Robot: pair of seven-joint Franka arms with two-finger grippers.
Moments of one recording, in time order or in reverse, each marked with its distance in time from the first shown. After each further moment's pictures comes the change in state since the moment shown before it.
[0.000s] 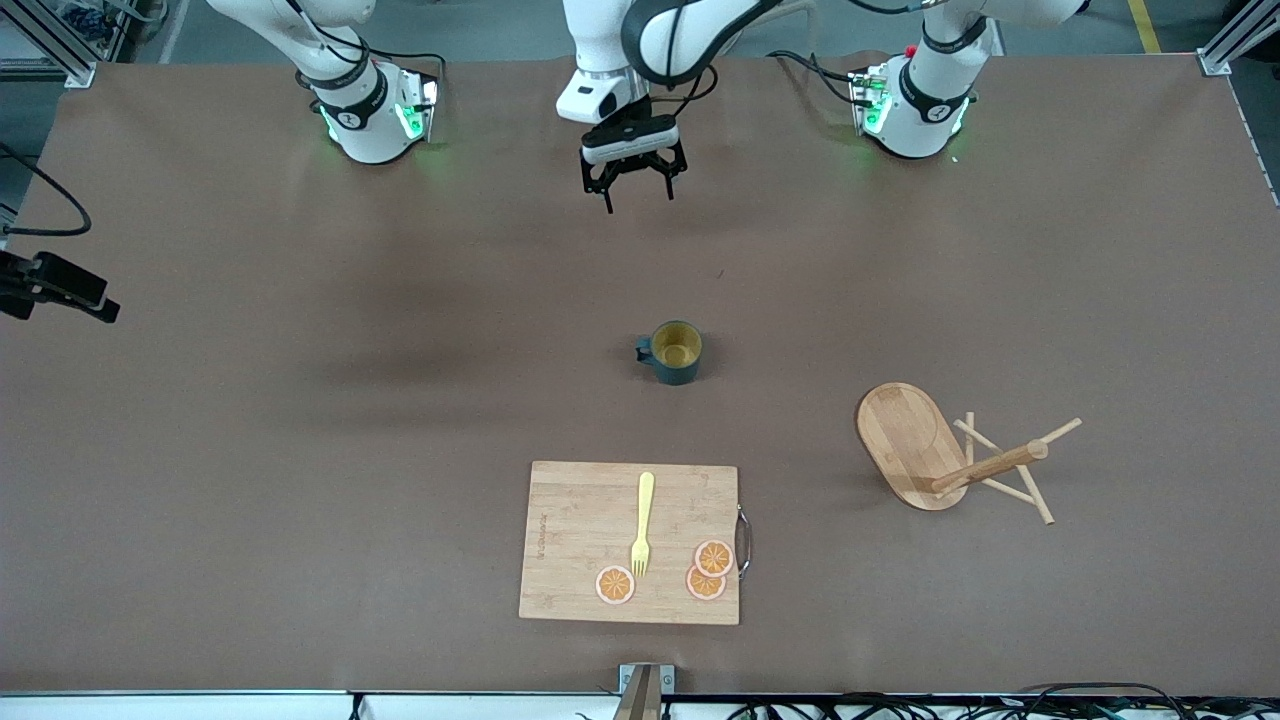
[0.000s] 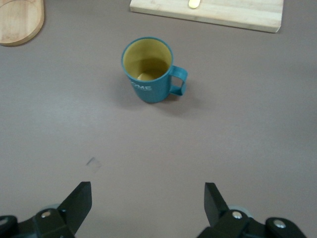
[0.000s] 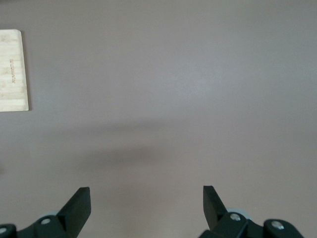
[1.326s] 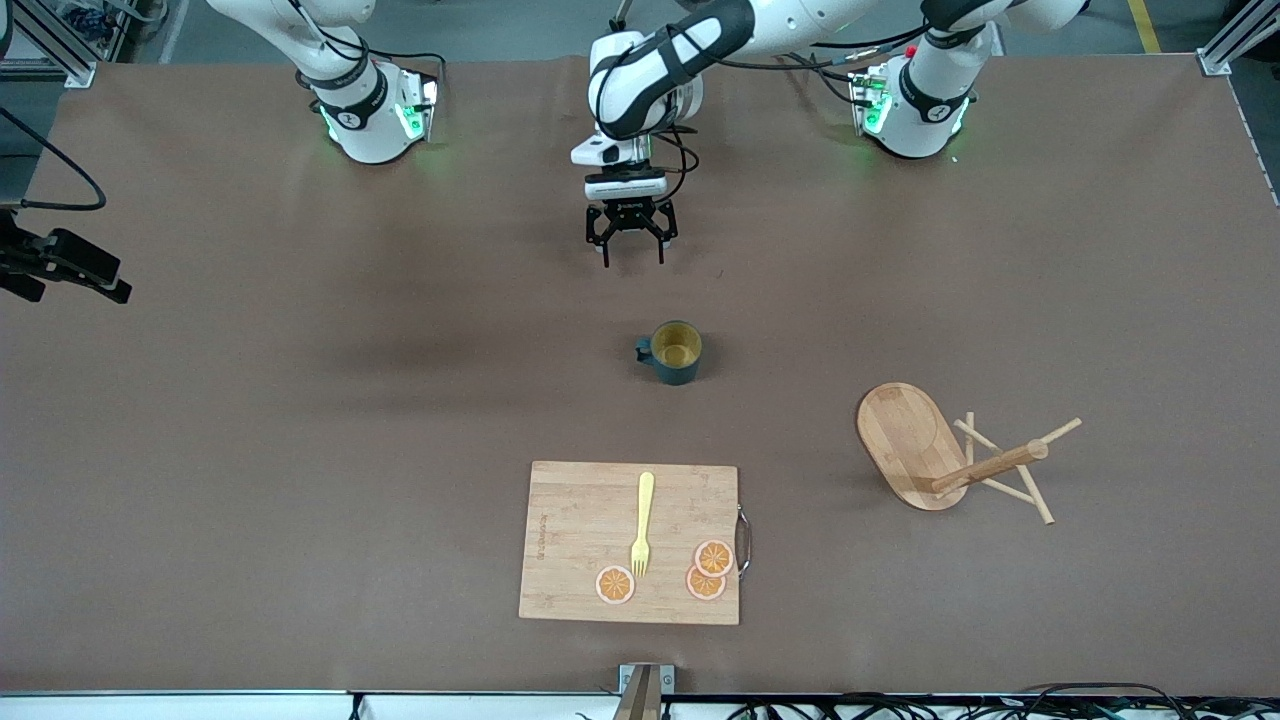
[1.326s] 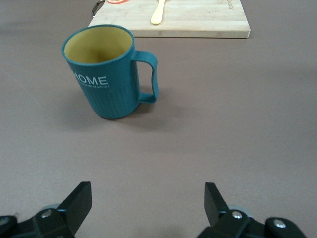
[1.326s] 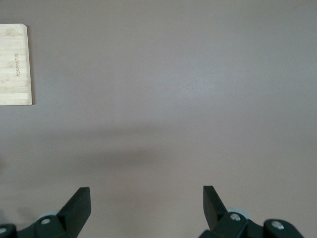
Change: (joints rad) left arm -0.188 0.267 0.174 -0.069 0.663 -0.006 -0.403; right arm 0.001 -0.045 0.015 -0.045 -0.003 0.015 -0.003
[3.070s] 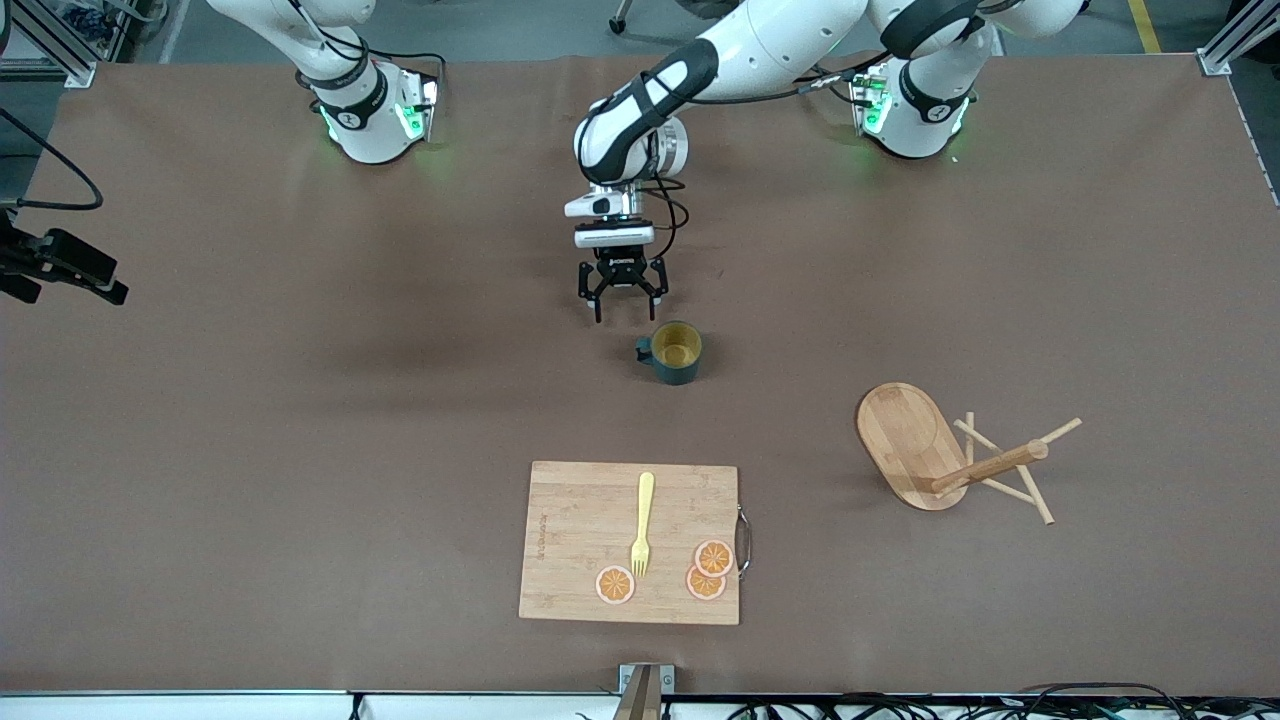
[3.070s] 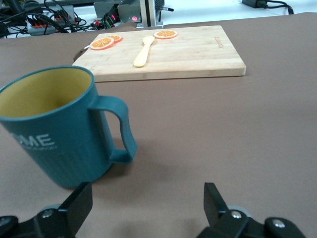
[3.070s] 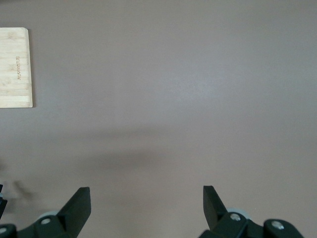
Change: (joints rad) left arm -0.151 0.145 0.252 0.202 0.185 -0.004 0.008; right arm 0.000 0.000 0.000 0.004 0.000 0.006 0.000
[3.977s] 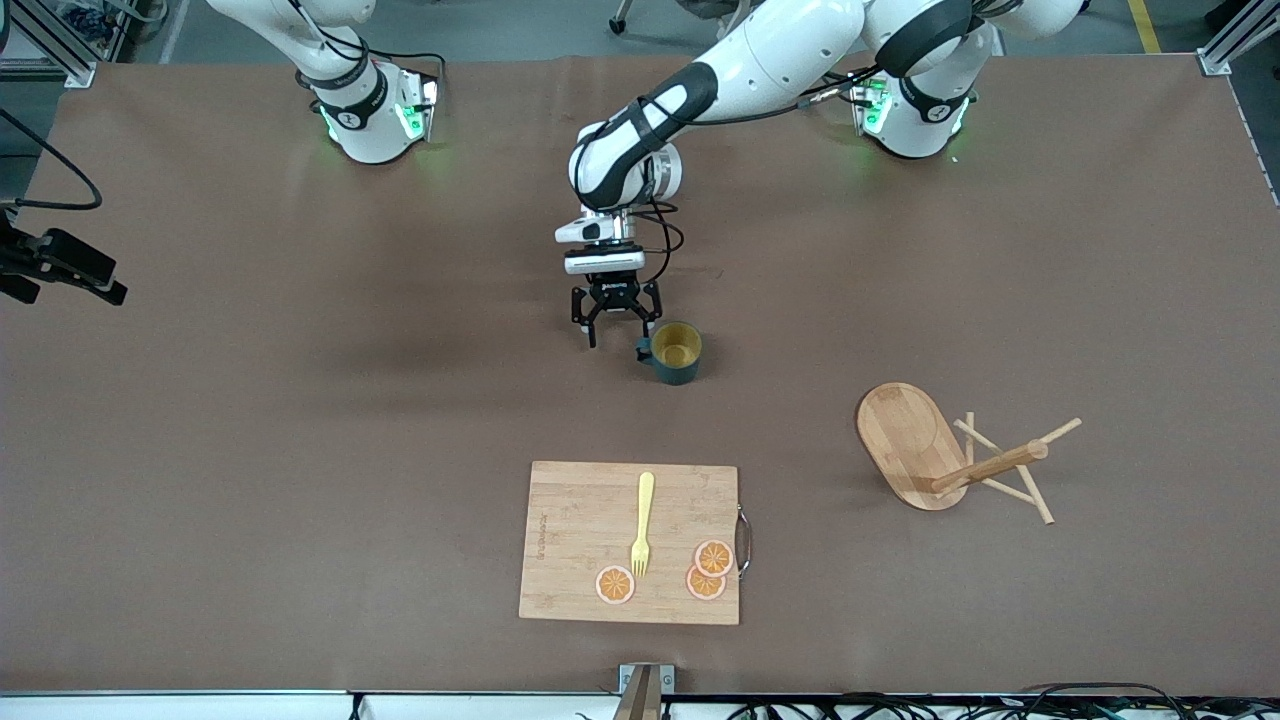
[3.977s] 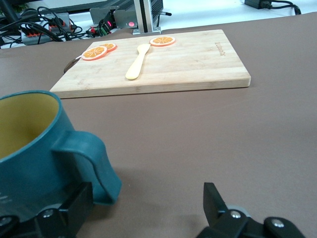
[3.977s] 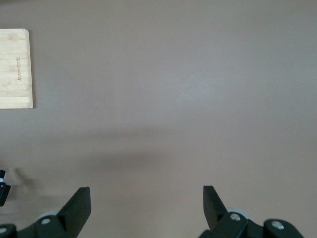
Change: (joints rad) left arm 0.000 0.063 0.037 0.119 0.001 0.028 0.080; right arm 0.000 0.000 0.000 0.002 0.000 0.002 0.000
